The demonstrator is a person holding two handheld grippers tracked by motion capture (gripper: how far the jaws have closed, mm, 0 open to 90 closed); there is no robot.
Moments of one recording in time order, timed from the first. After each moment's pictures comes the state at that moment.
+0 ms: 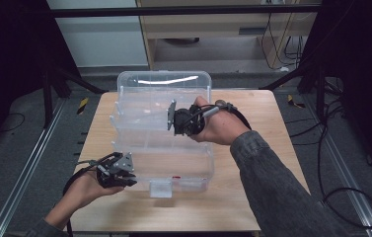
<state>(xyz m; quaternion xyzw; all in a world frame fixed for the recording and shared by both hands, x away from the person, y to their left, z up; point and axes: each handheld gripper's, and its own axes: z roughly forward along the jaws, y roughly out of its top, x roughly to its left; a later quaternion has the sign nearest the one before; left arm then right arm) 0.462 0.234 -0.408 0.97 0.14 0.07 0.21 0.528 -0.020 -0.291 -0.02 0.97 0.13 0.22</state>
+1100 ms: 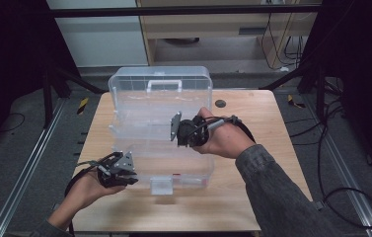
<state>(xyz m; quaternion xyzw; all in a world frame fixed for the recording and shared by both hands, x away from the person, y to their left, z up) 0.462 0.234 -0.411 0.96 0.14 0.10 0.22 0.504 -0.028 -0.304 -0.01 0.97 0.15 0.21</state>
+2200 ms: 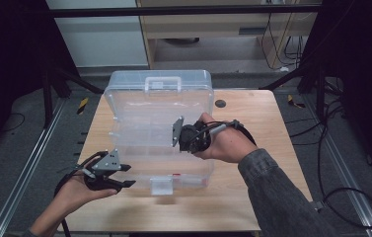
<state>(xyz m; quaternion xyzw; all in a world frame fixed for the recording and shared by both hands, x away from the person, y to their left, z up) 0.440 0.256 -0.382 0.93 0.16 0.12 0.32 0.495 -0.032 -0.311 -0.02 0.97 0.16 0.19</state>
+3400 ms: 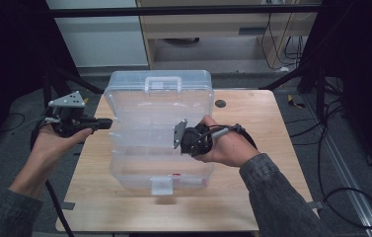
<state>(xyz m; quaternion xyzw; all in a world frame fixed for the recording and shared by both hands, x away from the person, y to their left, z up) 0.504 0.279 -0.284 0.72 0.40 0.10 0.56 0.490 -0.036 -0.315 -0.02 0.96 0.18 0.20</state>
